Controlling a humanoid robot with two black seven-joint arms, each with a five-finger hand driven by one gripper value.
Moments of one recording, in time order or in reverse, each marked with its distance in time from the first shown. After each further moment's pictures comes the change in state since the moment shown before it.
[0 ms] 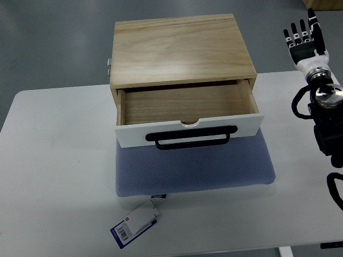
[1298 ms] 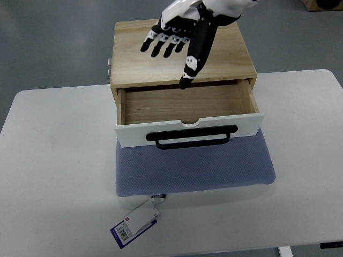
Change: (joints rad) left arm 0.000 0.000 -0.001 0.007 -0.004 0.003 0.000; right arm 1.429 -0.395 -1.687 0.868 -0.240 0.308 -0.510
